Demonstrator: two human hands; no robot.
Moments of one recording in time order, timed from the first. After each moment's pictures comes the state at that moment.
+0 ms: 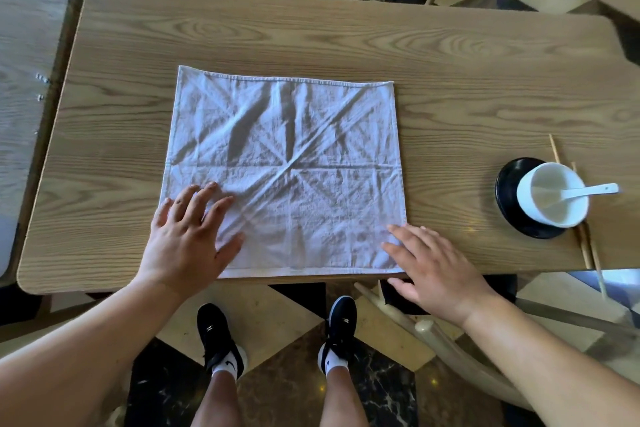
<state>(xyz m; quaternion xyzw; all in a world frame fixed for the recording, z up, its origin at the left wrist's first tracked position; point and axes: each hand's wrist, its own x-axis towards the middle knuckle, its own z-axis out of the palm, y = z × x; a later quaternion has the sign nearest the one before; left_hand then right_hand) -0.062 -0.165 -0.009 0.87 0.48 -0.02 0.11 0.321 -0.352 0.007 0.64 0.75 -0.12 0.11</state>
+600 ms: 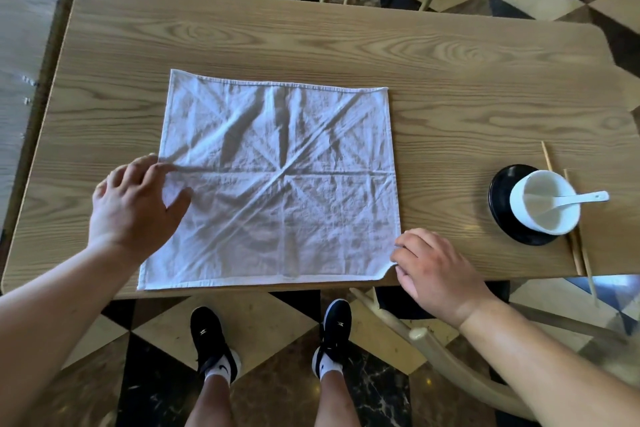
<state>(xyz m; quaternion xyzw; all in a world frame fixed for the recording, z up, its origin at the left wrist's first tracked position) -0.078 -0.100 0.009 0.78 0.61 0.02 0.13 0.327 -0.343 0.017 0.64 0.76 -0.08 0.01</state>
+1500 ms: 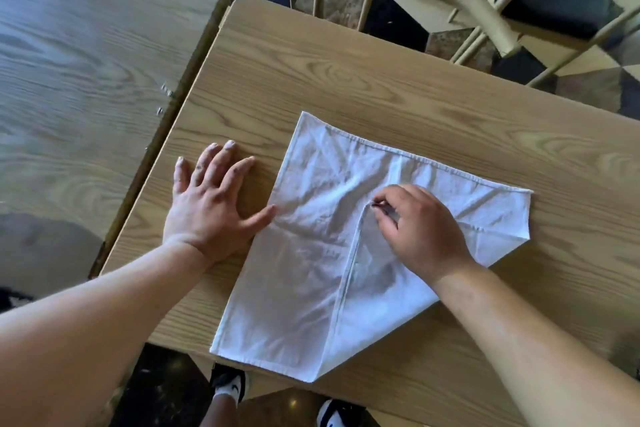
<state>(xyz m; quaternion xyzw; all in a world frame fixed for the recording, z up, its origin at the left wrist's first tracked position) -0.120 -0.011 -0.024 0.75 0.65 0.04 0.14 0.200 -0.054 0.016 0.65 0.72 -0.20 -0.14</state>
